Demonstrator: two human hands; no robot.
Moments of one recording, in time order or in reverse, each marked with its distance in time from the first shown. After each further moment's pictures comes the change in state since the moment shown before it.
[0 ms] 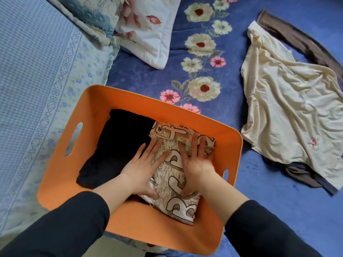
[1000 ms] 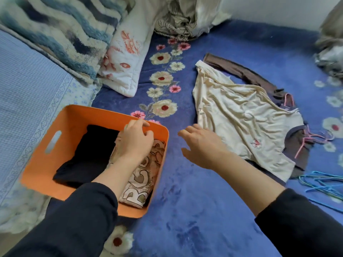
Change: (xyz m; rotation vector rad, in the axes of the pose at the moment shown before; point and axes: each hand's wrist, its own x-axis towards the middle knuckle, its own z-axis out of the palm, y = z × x) left_hand 0.008 0.137 -0.158 -0.685 0.848 -0.585; right_hand -0.142 0.160 -0.021 0.099 0.709 -0.248
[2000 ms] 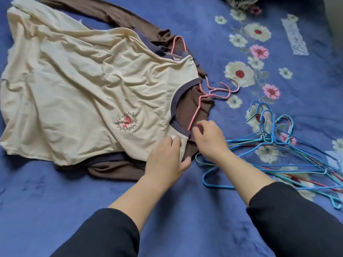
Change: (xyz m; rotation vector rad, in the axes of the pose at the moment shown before) left_hand -0.147 0.296 0.461 0.201 -0.470 0.603; right_hand -0.213 0.428 0.230 0.575 0.225 0.949
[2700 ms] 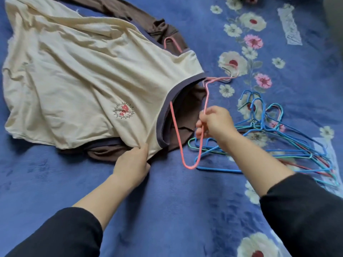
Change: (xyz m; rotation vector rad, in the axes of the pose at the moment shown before) left_hand -0.052 -0.046 -0.007 0.158 -0.219 -0.191; right_hand -0.025 -0.002 -0.042 0.869 -0.182 0.279
